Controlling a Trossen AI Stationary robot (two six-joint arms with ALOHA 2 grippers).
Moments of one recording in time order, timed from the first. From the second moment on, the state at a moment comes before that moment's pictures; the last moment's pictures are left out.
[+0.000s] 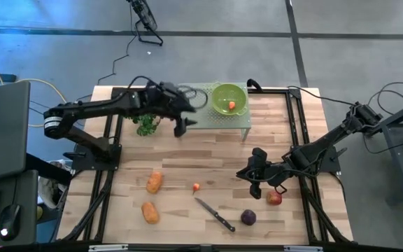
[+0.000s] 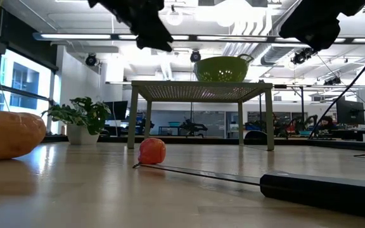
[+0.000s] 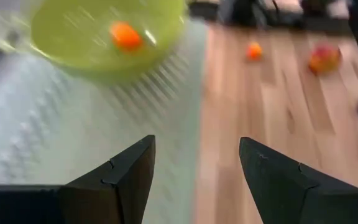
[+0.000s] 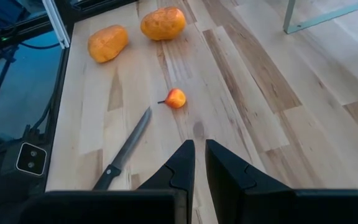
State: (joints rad) left arm 0.29 1.36 1.21 -0.43 0.14 0.07; right arm 0.54 1.20 0.76 -0.23 0.44 0.68
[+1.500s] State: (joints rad) left arm -0.17 1.36 0.95 -0.43 -0.02 -0.08; right arm 0.32 1.18 0.76 -1.14 0.04 1.19
